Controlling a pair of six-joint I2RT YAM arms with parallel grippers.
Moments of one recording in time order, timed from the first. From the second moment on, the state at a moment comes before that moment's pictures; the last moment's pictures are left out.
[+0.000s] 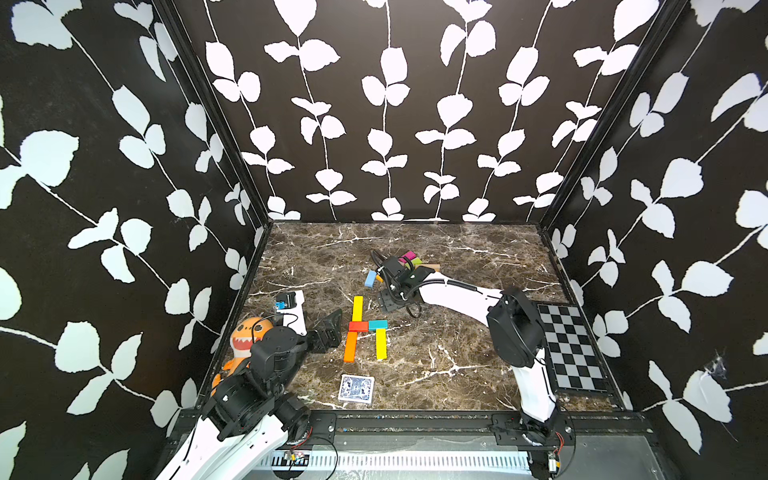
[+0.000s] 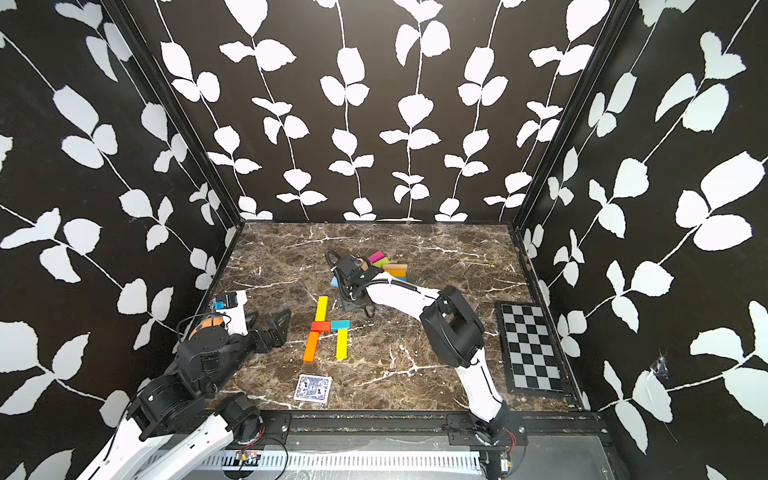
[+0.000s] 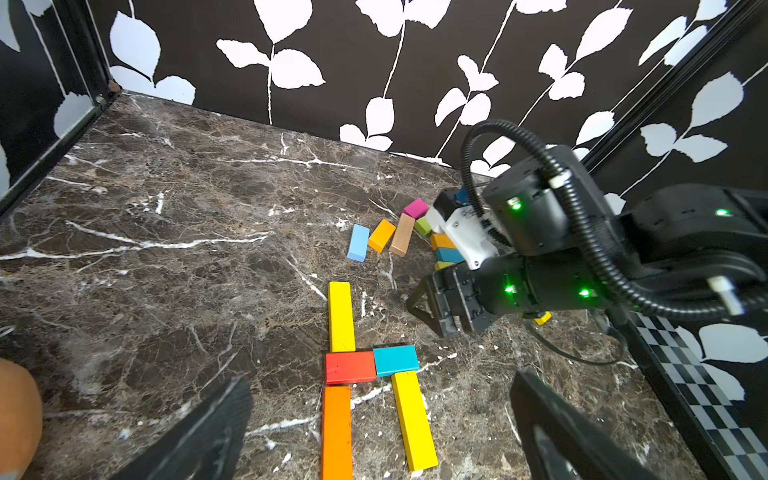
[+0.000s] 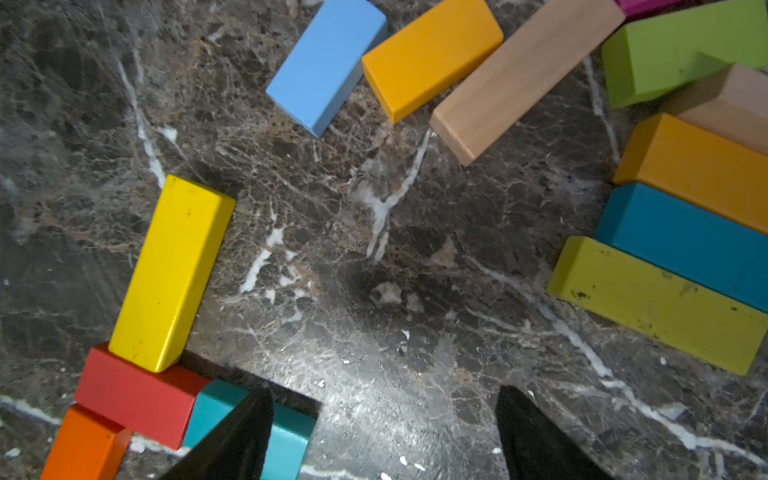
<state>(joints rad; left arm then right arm) -0.71 0.37 0.69 -0.68 -0.34 -0.49 0.87 2.11 1.66 -0.69 0.15 0.40</state>
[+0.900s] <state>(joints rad) -0.71 0.38 0.69 -0.67 -0.33 -0.49 0.91 2.18 1.67 -0.72 0.22 0.34</state>
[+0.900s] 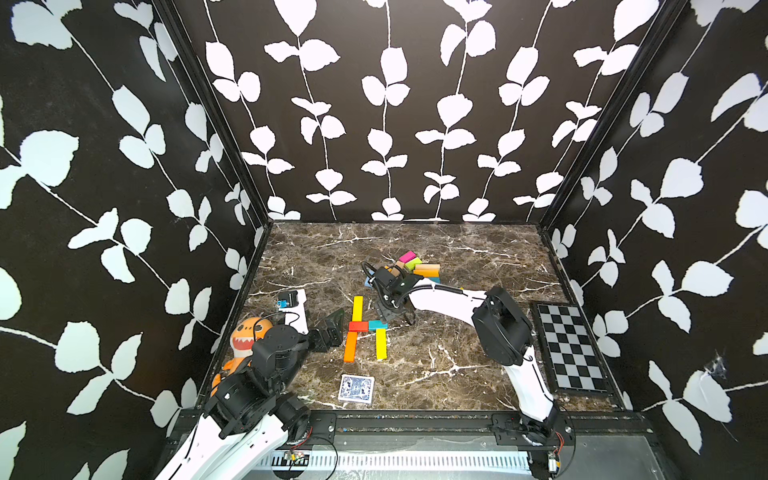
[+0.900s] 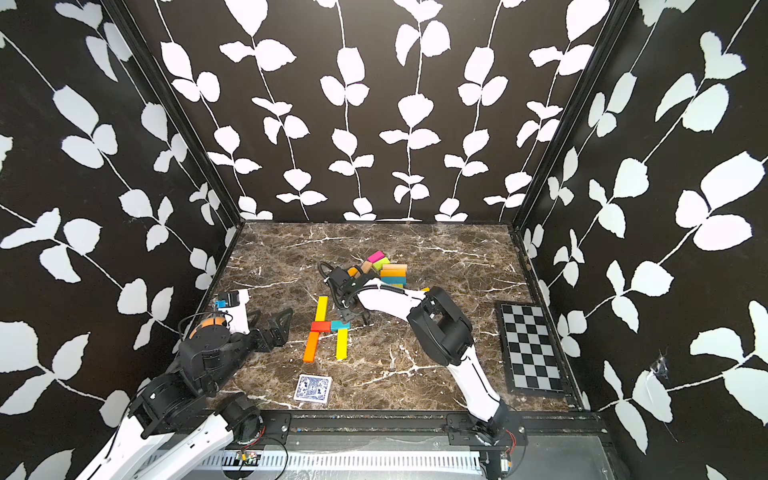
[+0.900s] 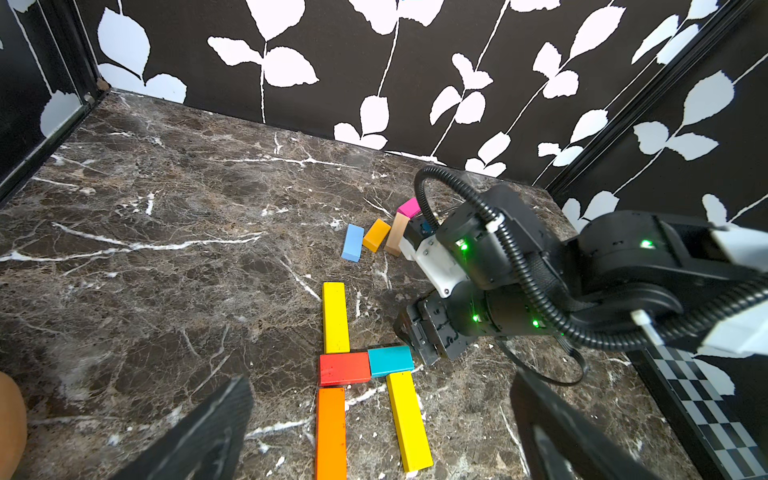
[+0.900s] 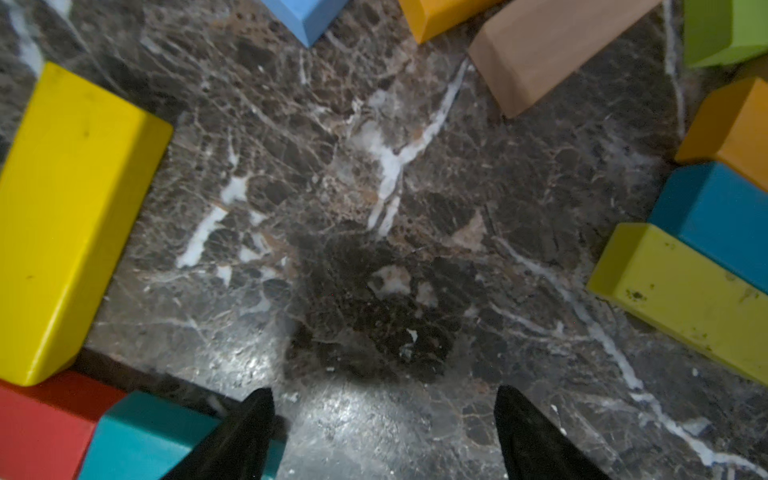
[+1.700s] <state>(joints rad) -0.71 0.37 0.69 -0.67 -0.33 -0.49 0.92 2.18 1.65 -0.71 0.26 0.35</state>
